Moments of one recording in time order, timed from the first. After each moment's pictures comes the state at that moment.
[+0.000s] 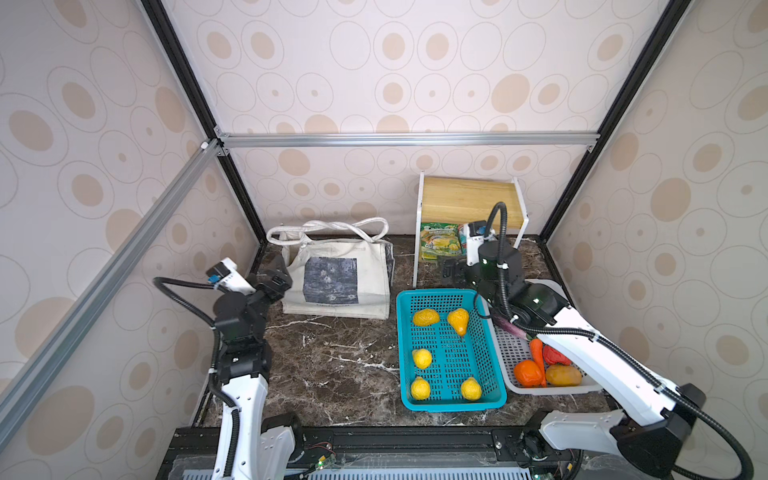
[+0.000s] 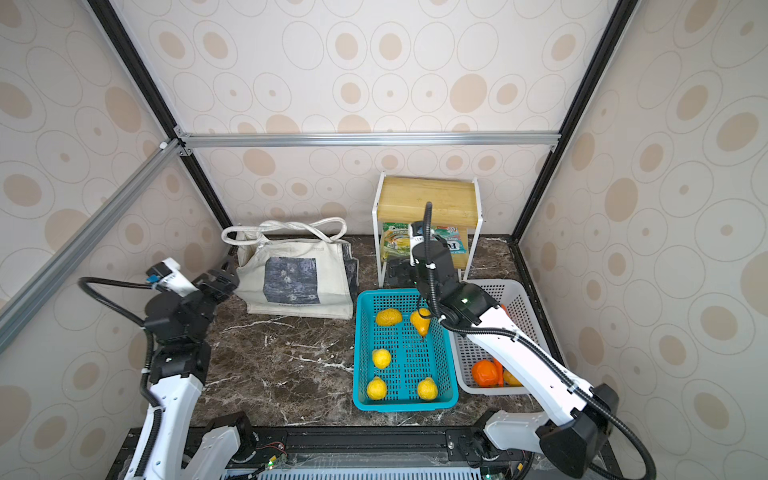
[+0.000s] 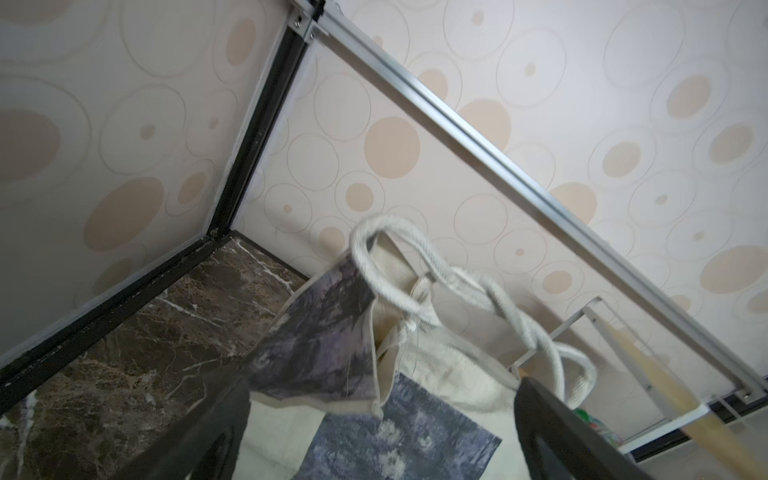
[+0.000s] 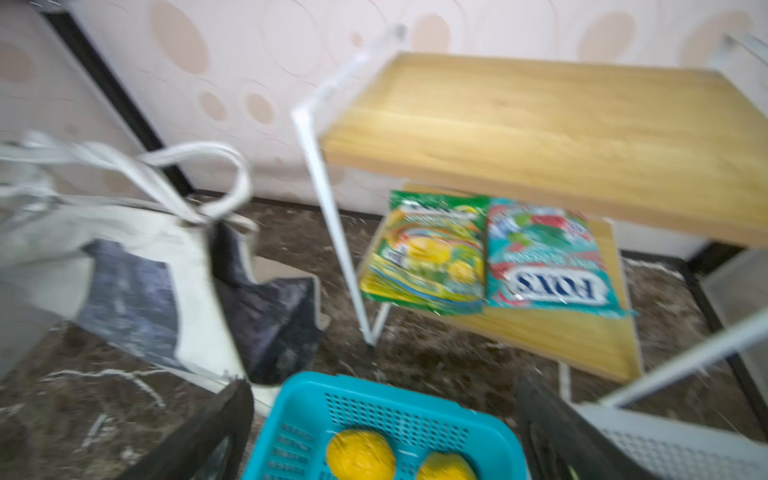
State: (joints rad) left arm 0.14 0.80 0.61 0.10 0.08 -0.58; right arm 0.59 1.20 1.21 -0.46 0.39 0.22
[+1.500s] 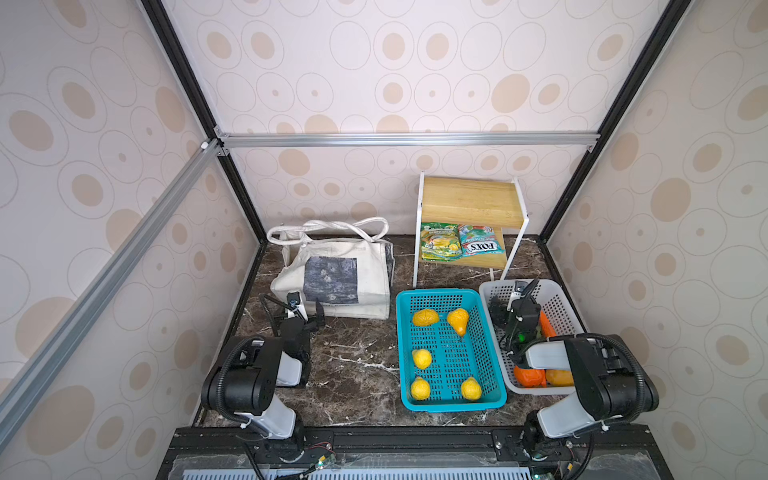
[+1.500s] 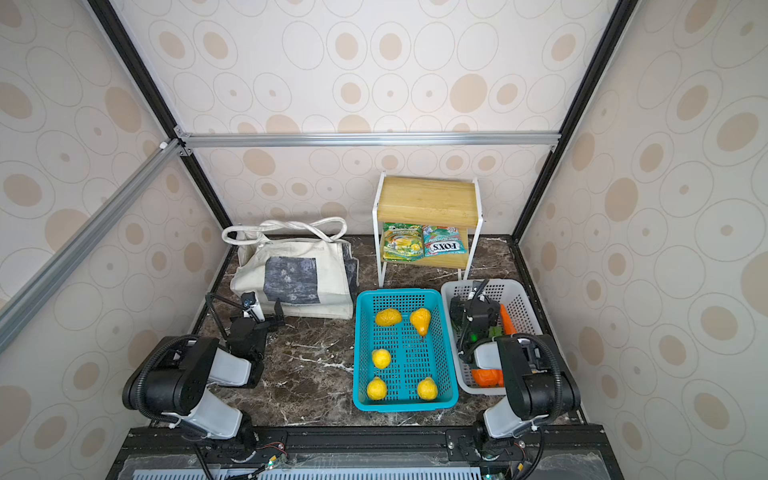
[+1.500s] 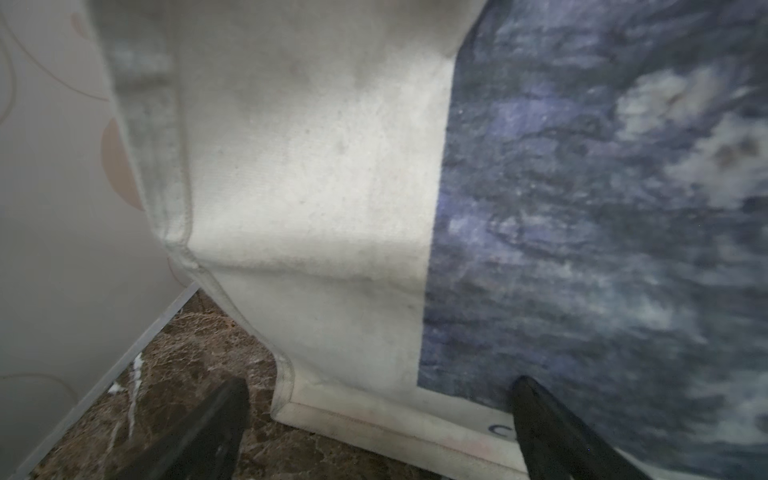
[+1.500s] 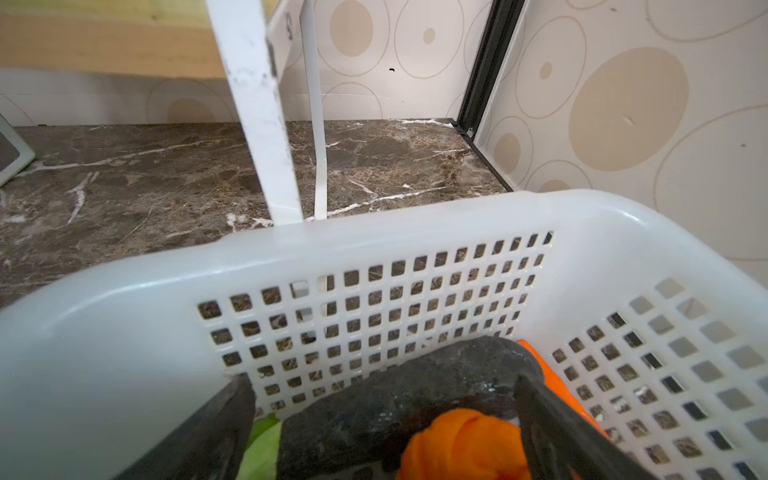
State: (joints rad) left arm -0.03 1.58 0.21 1.21 -0.21 0.01; right arm 0.10 1.54 0.39 0.79 0.37 0.03
